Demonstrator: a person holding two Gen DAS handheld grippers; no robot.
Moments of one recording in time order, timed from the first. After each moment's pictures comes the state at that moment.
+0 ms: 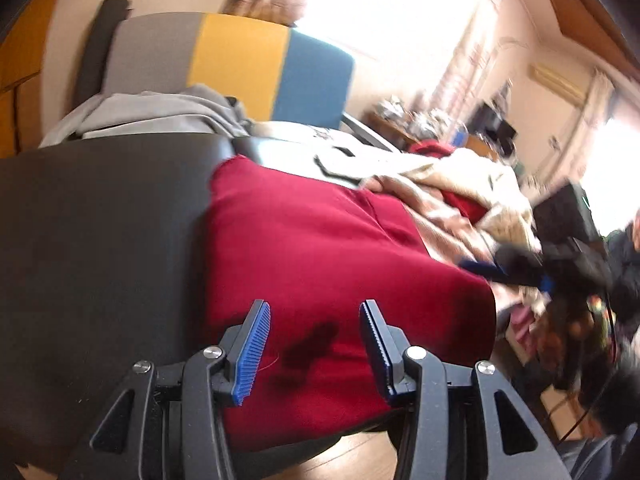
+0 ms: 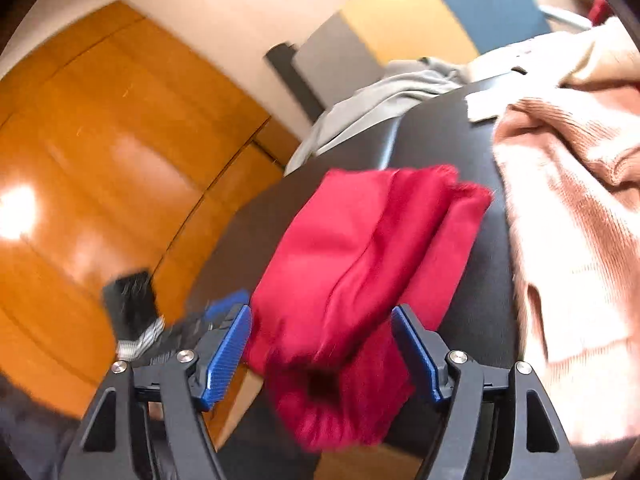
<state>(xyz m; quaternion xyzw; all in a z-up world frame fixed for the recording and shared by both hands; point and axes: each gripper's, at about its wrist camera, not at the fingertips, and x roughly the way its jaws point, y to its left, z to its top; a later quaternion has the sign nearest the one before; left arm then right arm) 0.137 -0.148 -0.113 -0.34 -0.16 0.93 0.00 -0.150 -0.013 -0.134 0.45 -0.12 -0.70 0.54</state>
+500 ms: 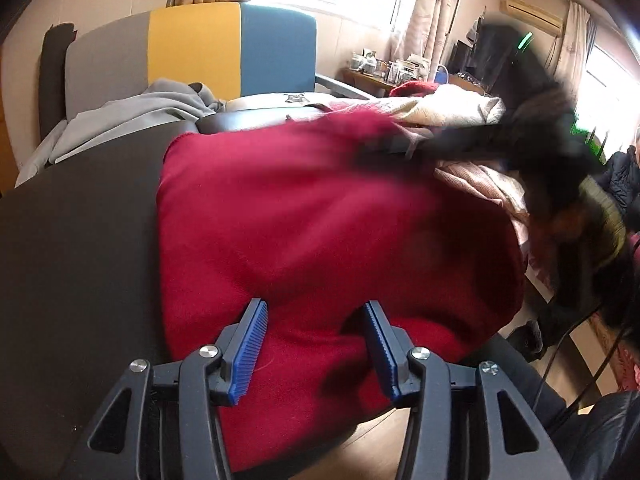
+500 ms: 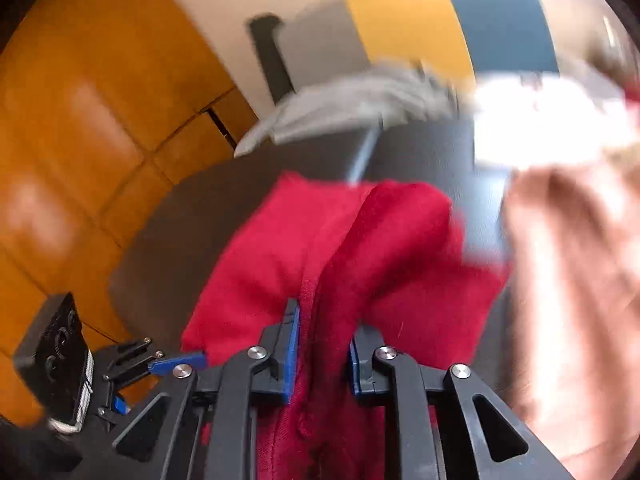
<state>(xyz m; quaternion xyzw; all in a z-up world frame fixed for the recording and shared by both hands) 0.118 -0.122 -0.123 -0.39 -0.10 0.92 0.03 -0.138 -0.100 -0.095 0.38 0.09 -0.78 0.49</state>
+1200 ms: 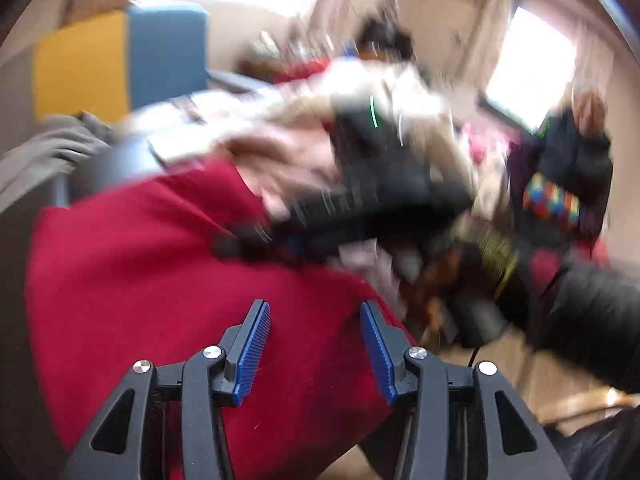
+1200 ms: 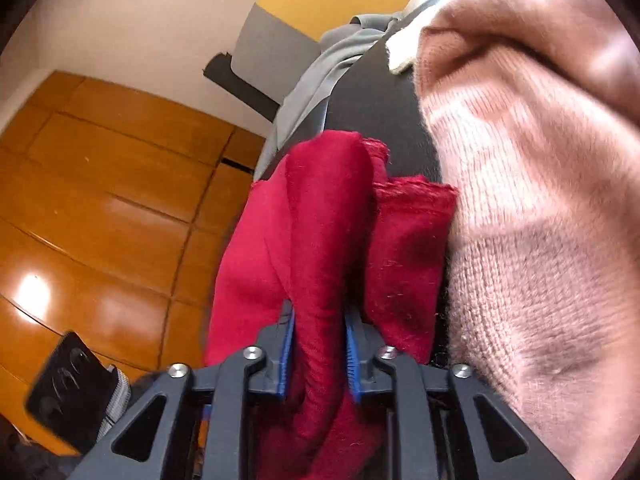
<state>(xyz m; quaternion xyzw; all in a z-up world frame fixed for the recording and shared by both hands) 0.025 -0.024 -0.119 -0.43 -0.01 0.89 0.18 -0.235 -0.037 -0.193 0.53 -0.19 -0.65 0.52</state>
